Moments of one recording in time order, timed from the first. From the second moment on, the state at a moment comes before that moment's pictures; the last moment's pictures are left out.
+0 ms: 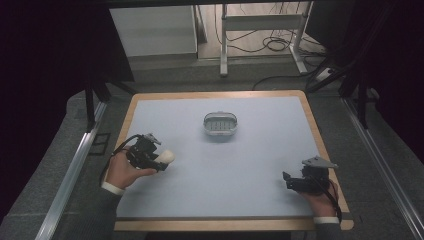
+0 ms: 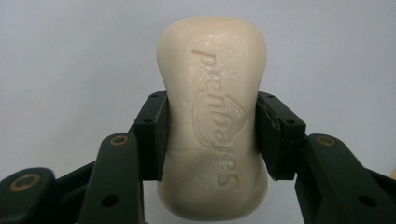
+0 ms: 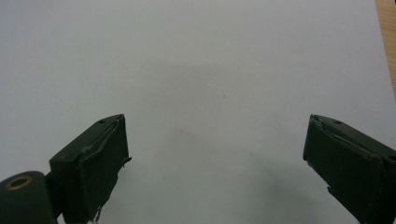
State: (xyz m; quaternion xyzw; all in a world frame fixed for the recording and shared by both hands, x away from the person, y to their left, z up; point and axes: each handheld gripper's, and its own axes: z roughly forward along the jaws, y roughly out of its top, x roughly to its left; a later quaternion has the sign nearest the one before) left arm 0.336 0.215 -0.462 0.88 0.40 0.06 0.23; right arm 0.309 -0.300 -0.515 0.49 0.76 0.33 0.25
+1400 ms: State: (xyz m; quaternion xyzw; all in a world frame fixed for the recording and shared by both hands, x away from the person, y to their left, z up) left arm 0.375 0.192 -0.452 0.89 0.39 0.06 0.23; right arm 0.310 -0.300 -0.517 0.49 0.77 0.33 0.26
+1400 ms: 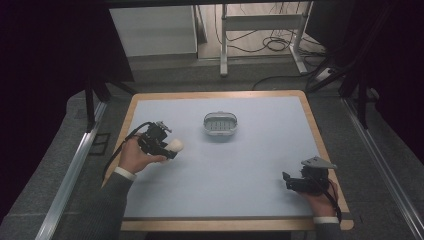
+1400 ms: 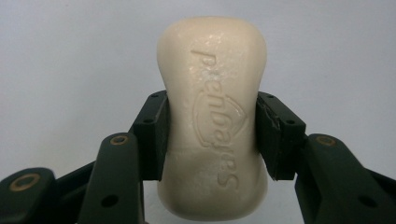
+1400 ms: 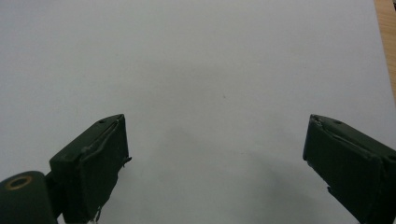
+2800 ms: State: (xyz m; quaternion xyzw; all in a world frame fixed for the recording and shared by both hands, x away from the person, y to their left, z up) left arm 0.409 0.166 -0.439 0.89 0.38 0.07 0.23; right arm 0.310 -0.300 -0.519 0.49 0.77 0.32 0.26
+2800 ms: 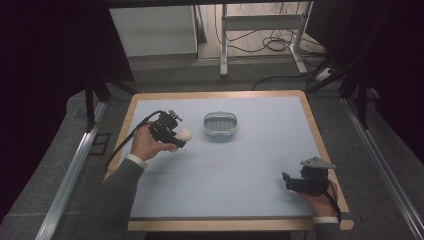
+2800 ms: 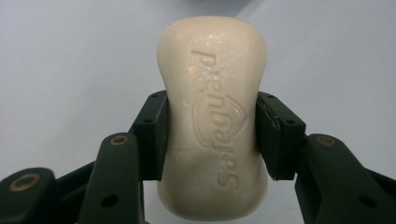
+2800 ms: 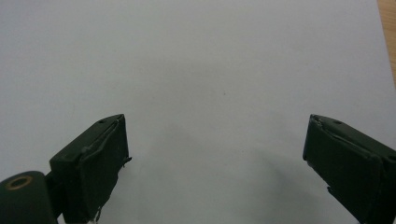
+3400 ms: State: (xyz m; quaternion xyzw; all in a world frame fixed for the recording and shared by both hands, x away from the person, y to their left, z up) left arm 0.420 0.156 -0.432 0.90 0.37 0.07 0.23; right arm 0.311 -0.301 -0.520 0.49 0.77 0.32 0.26
